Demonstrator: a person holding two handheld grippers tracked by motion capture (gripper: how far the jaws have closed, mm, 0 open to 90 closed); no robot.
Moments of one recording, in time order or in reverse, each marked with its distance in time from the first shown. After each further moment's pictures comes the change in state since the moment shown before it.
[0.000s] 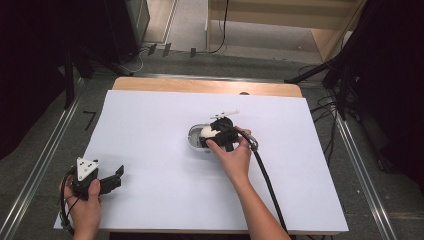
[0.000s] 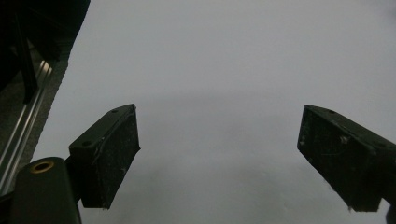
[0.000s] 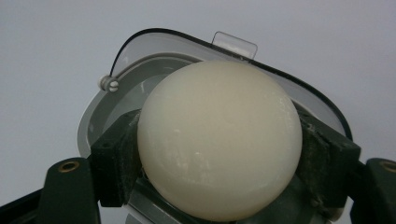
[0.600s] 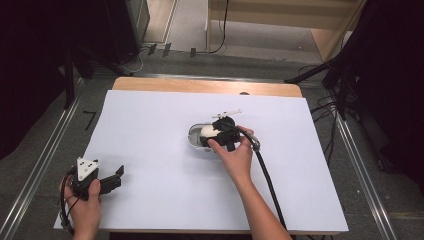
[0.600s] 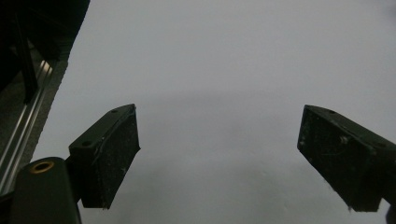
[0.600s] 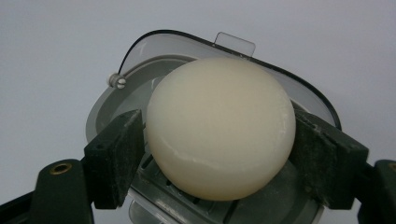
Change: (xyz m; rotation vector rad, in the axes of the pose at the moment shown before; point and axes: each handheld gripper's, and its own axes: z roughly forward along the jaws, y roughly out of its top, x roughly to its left) left arm -0.001 0.000 0.000 0.003 0.005 0.002; right arm -0.003 0.000 -0.006 -0.007 0.018 0.013
